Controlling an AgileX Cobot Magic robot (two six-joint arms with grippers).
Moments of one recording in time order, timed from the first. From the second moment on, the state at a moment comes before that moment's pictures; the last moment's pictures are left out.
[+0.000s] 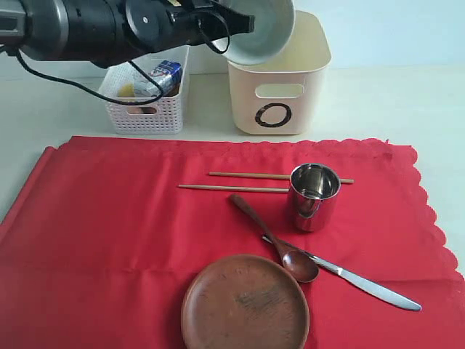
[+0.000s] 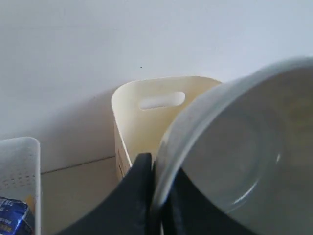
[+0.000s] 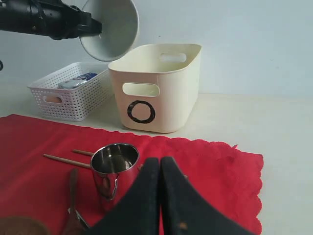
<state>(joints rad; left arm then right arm) -0.58 2.09 -1.54 -0.52 -0.19 0.36 0.19 0.00 -0.01 0.08 0.24 -0.03</state>
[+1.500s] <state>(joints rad) -0.67 2.09 -1.70 -0.44 0.81 0.28 0.19 0.00 -0.01 0.08 0.24 -0.03</state>
